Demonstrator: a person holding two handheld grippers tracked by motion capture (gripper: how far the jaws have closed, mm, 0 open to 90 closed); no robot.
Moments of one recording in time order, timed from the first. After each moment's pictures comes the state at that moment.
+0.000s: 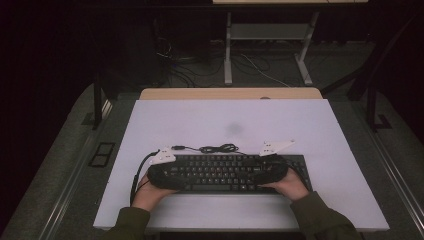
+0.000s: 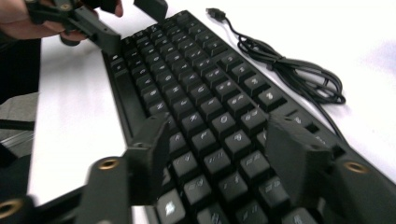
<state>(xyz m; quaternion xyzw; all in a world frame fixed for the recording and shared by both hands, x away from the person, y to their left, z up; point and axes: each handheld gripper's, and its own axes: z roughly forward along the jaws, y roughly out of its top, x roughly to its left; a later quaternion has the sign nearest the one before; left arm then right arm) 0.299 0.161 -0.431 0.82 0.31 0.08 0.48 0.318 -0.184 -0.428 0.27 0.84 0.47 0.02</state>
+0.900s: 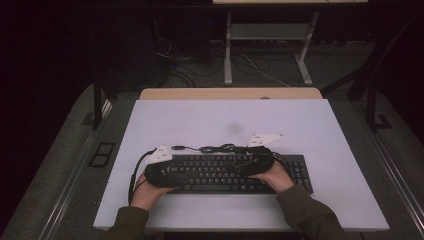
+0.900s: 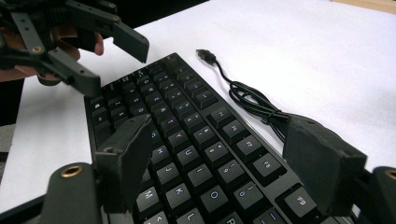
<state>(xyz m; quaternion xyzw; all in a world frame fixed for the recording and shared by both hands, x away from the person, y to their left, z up) 0.298 0.169 -0.423 0.81 0.31 0.10 0.49 0.339 -0.154 -0.428 0.28 0.81 0.51 0.04</state>
